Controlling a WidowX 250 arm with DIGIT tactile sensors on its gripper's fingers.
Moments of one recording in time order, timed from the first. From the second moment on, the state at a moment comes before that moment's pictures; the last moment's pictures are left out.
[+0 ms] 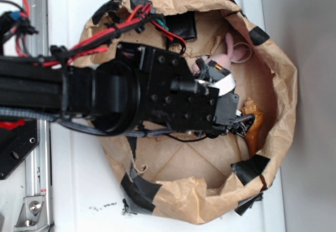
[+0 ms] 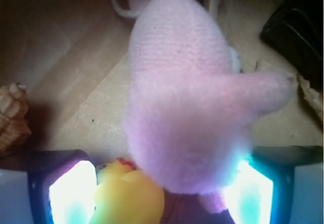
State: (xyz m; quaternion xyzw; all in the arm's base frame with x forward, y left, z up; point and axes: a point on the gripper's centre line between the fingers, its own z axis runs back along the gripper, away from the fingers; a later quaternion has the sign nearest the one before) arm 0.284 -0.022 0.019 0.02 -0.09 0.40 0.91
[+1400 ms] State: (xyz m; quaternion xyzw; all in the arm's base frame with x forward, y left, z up) arm 0.268 -0.044 0.015 0.00 -0.05 0.35 0.93
